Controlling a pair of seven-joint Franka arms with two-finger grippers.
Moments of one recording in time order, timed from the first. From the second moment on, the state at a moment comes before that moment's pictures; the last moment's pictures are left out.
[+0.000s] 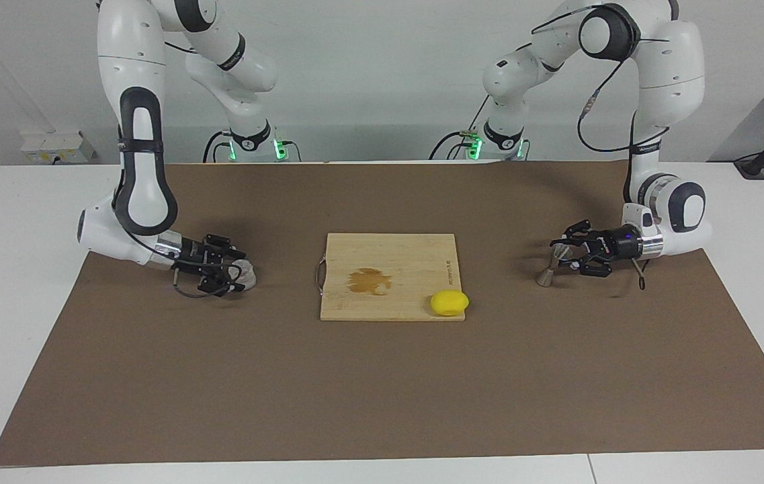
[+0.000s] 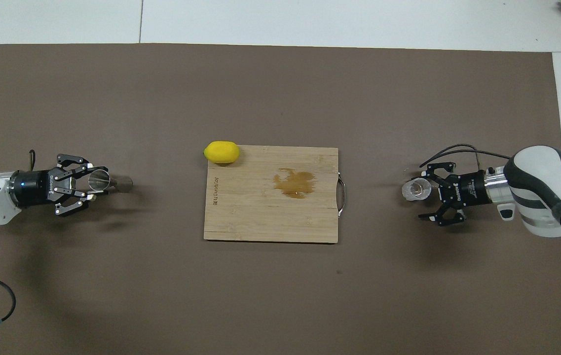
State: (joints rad) left arm 0.45 0.51 -0.06 -1.97 -1.24 1.41 2.42; right arm -0.25 0.35 0.05 -2.11 0.84 1.99 0.69
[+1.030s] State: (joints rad) left arm 0.37 0.51 -0.08 -1.97 -1.33 1.41 2.42; right arm -0.27 0.35 0.05 -2.14 0.95 2.00 0.67
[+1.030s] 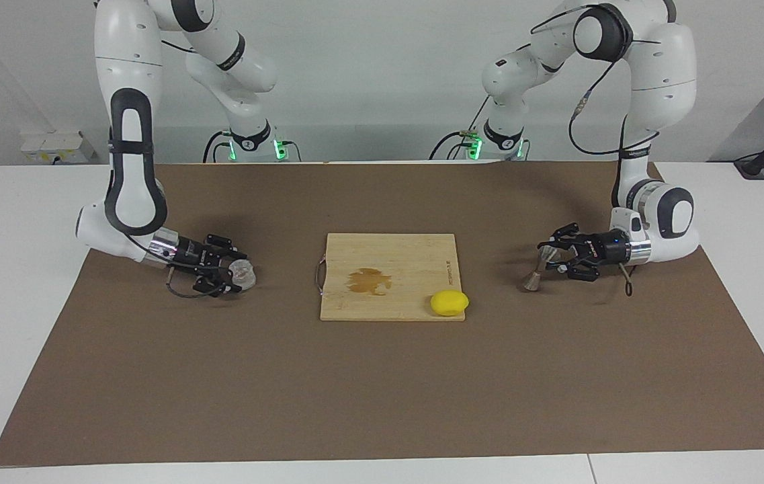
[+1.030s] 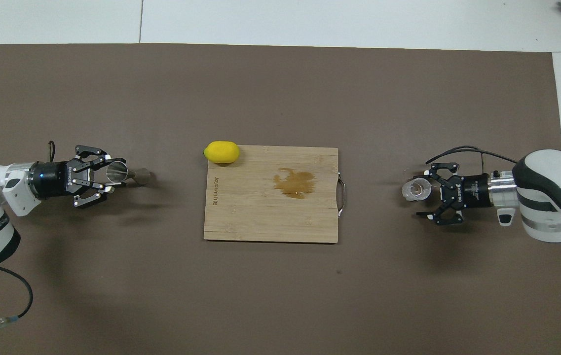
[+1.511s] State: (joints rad) left arm 0.23 0.48 -0.08 -1.98 -1.43 1.45 2.42; right arm -0.28 0.34 0.05 -2.15 0.95 2.00 0.66
